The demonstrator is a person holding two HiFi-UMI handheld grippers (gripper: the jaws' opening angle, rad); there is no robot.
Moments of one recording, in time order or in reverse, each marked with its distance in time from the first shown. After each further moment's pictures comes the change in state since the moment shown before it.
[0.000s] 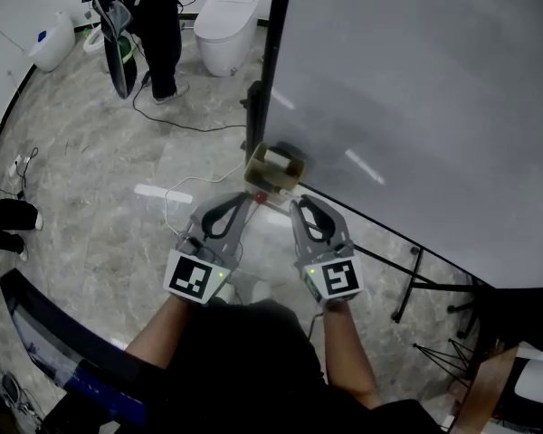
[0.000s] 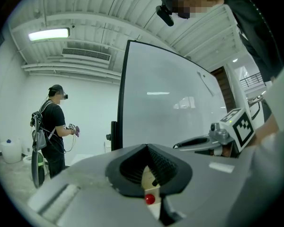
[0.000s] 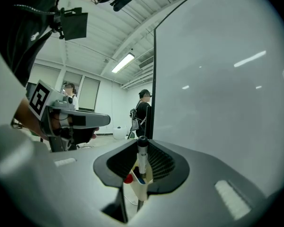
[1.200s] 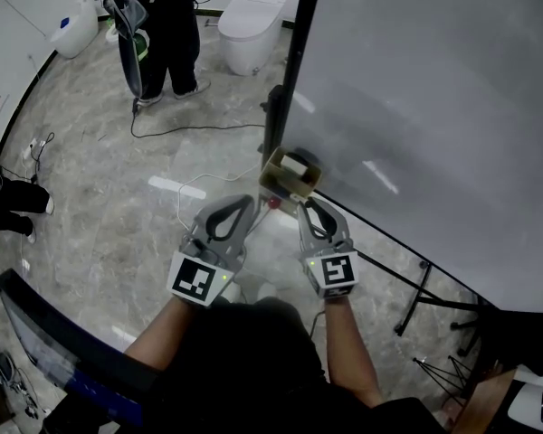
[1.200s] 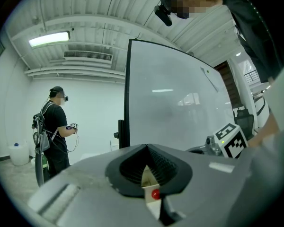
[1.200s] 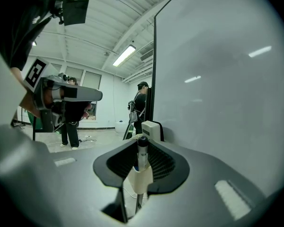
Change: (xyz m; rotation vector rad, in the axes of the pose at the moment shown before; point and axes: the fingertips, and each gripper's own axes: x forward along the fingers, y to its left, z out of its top) left arm -0.005 0.016 -0.007 0.016 0.032 0.066; right arm 0.033 -0.008 -0.055 -0.009 0.079 0.029
